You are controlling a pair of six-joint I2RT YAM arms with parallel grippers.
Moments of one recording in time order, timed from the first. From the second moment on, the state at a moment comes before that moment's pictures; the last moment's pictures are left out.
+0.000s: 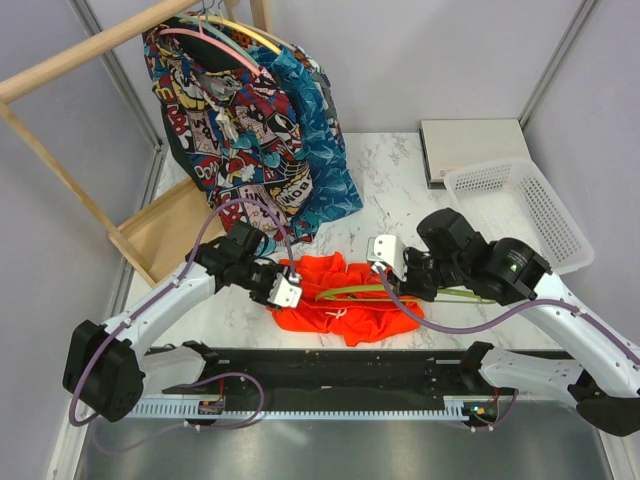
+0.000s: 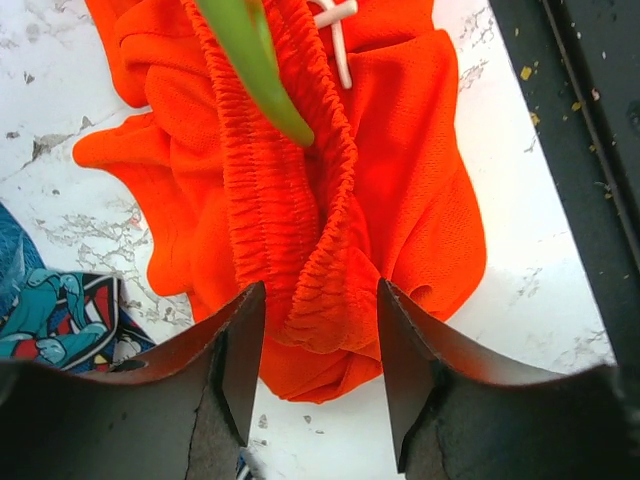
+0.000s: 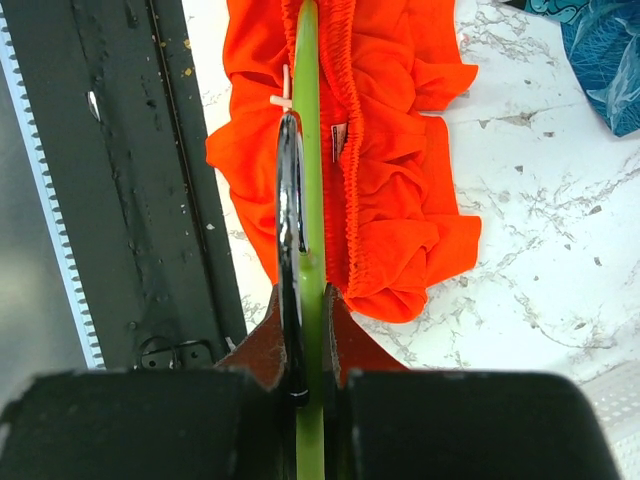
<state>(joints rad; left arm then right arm) -0.50 1.15 0.78 -0.76 0.70 1.40 0.83 1.01 1.27 -1.13 -0.28 -0.49</state>
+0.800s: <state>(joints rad) -0.60 1.09 0.86 -0.90 0.57 1.58 0.83 1.08 1.23 -0.97 -0.35 -0.41</state>
